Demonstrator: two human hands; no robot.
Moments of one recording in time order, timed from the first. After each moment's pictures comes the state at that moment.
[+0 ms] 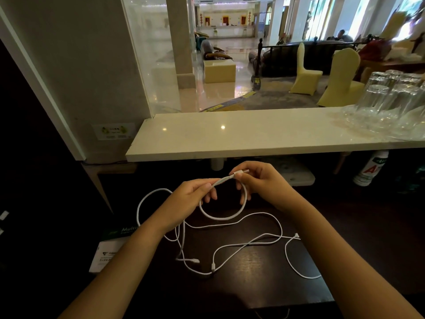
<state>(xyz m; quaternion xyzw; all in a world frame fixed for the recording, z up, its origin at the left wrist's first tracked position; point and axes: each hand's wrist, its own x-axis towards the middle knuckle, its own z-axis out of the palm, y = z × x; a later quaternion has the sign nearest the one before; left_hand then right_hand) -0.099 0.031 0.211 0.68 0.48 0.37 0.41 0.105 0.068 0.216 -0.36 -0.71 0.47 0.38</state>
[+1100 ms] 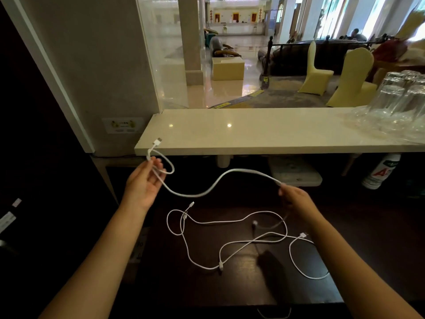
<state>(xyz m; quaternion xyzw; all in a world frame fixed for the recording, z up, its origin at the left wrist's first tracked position) -0.182 0.065 0.187 0.17 0.37 0.72 0.55 0.162 0.091 0.129 -0.58 -0.44 0.50 0.47</state>
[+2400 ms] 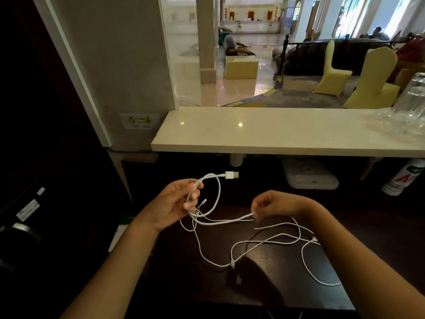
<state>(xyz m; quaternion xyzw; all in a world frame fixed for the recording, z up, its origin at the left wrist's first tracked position) -0.169 0.017 0.184 0.43 0.32 0.48 0.69 0.105 0.097 0.157 -0.39 -0.75 0.53 0.04</state>
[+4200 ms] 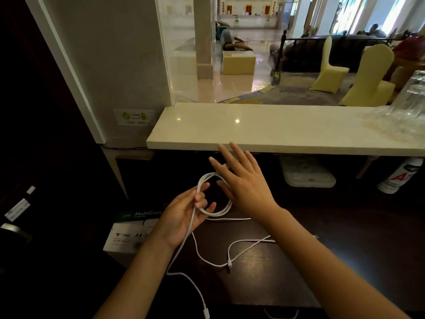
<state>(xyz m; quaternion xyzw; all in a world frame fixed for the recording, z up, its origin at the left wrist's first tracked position) -0.128 0.012 0.165 0.20 0.31 0.59 0.72 0.029 0.080 0.169 -0.37 -0.87 -0.15 0.30</state>
